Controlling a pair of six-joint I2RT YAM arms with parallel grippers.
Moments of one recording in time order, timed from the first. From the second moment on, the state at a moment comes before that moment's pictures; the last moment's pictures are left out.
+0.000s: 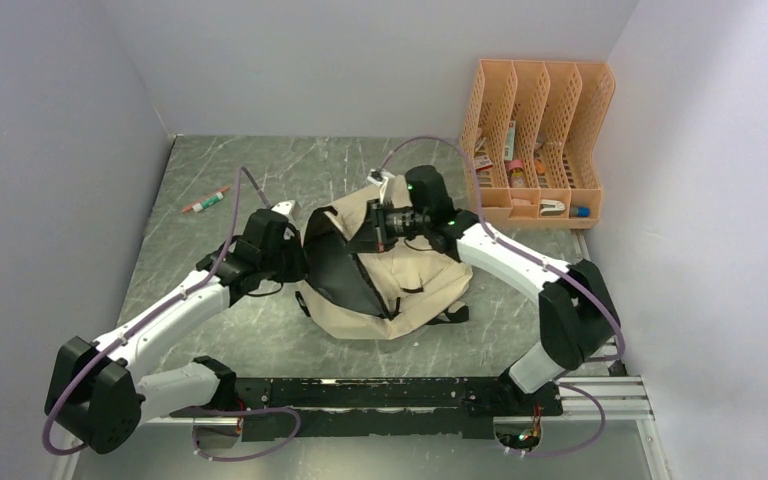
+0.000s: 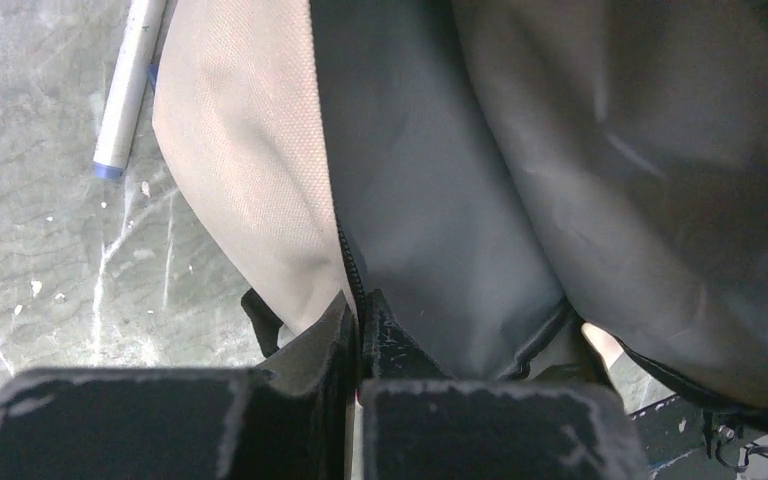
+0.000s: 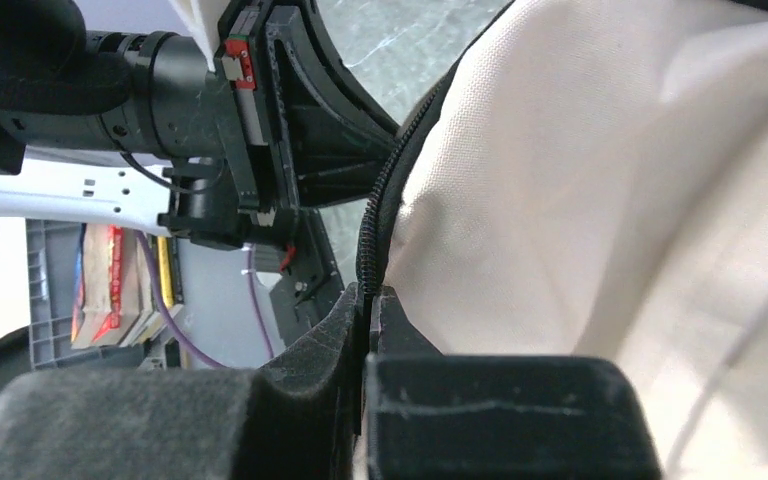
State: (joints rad) left arm -0.52 1.13 0.74 -0.40 0.01 -0.53; right arm 0.60 1.54 1.09 -0.05 -0.78 0.44
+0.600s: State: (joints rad) left arm -0.52 1.05 0.77 -0.51 -0.04 -0.52; right arm 0.80 1.83 1.23 0.04 -0.65 0.56
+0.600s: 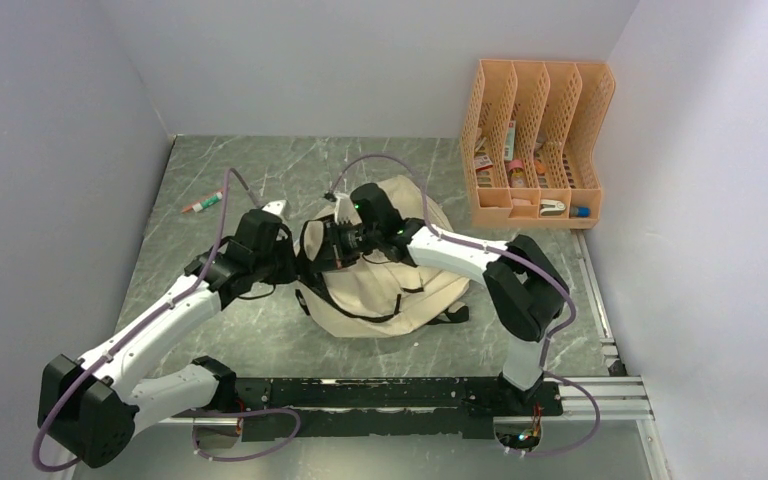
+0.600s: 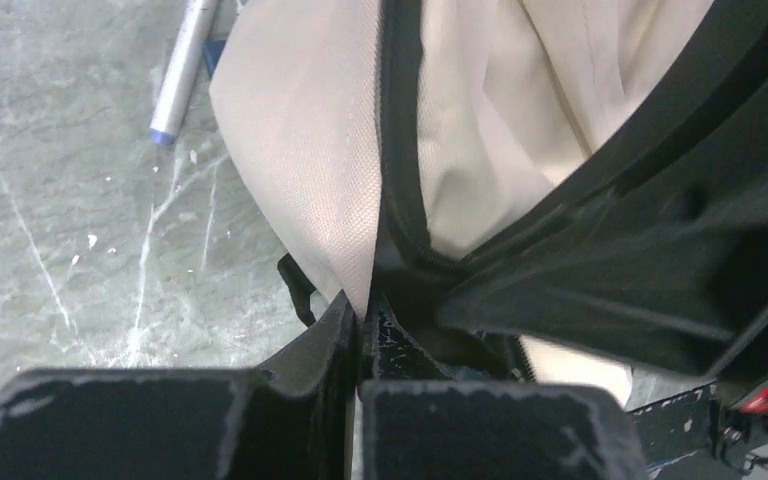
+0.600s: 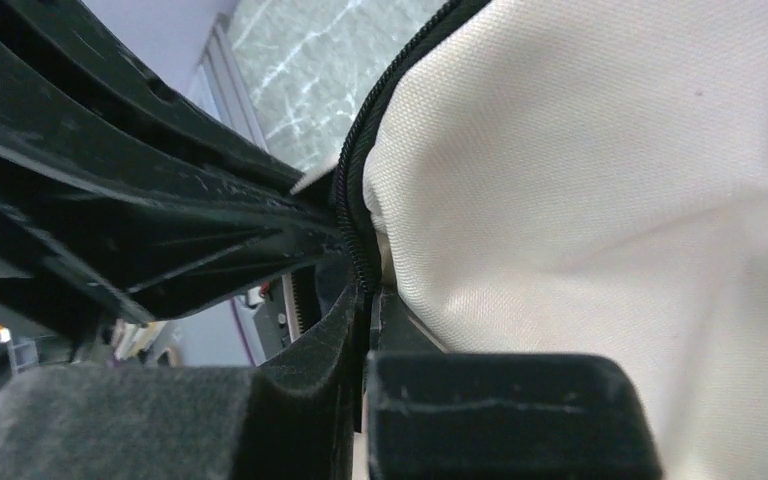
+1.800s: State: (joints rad) left arm -0.49 1.07 0.84 -0.56 -0.05 -0.52; right arm 0.88 1.96 1.33 0.05 -0.36 0.50
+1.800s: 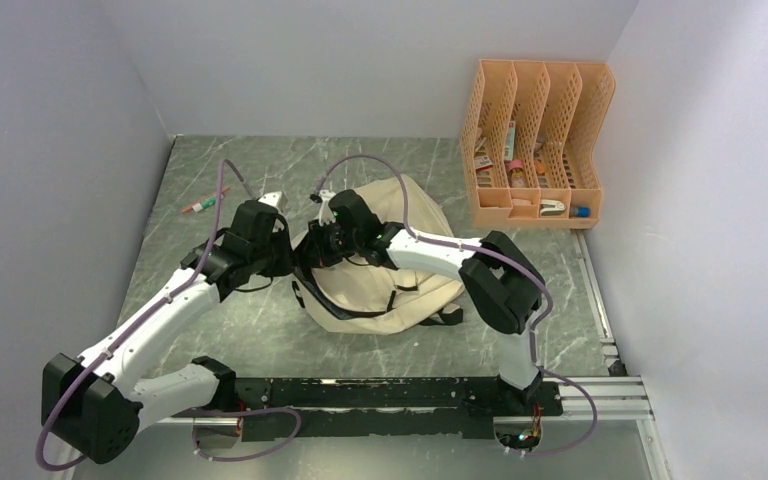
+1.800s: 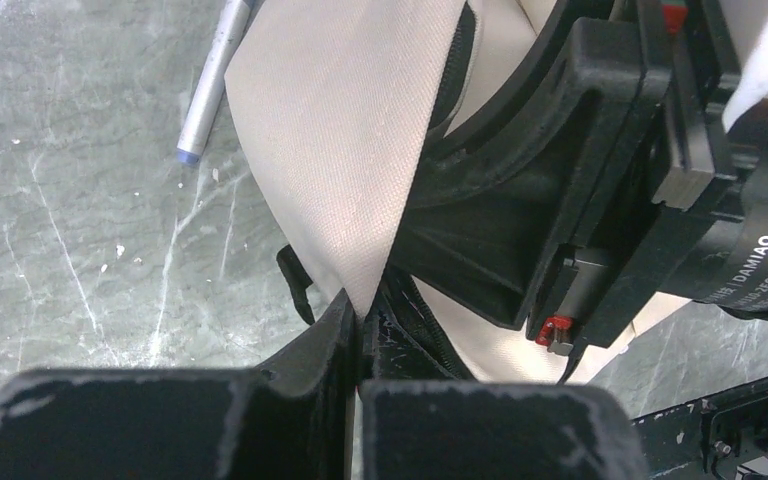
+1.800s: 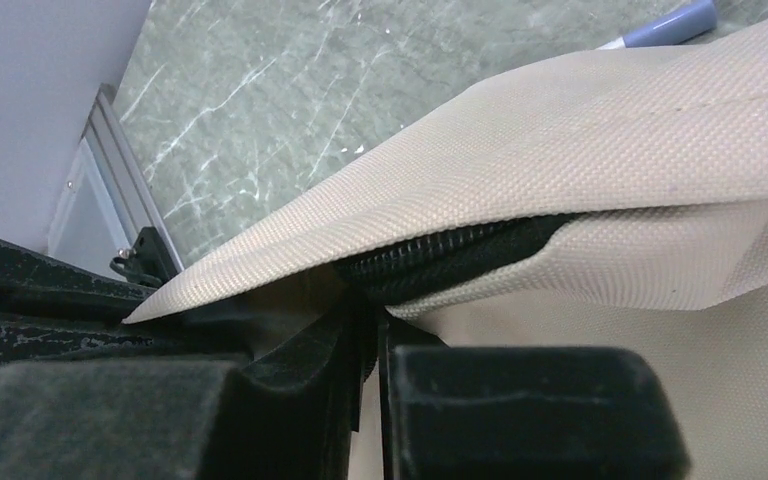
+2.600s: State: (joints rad) left arm -0.48 1.12 0.94 -0.58 -0.14 -0.47; right arm 0.86 1.27 0.91 -0.12 0.18 0.55
